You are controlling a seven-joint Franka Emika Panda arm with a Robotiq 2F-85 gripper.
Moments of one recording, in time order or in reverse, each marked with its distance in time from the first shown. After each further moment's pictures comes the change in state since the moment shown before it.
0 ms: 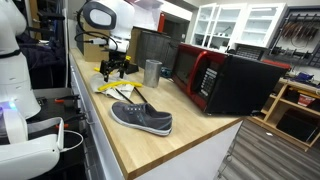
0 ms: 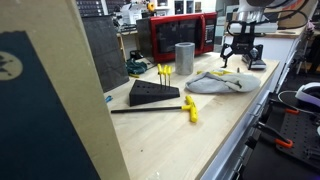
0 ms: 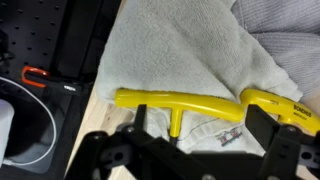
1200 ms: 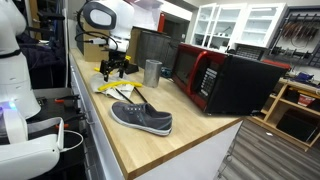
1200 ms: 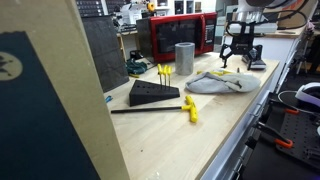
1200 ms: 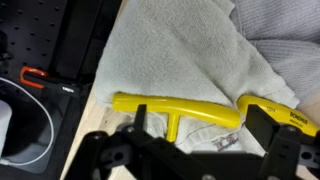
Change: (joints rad) arm 0.012 0.001 0.011 0.000 0.000 0.001 0.000
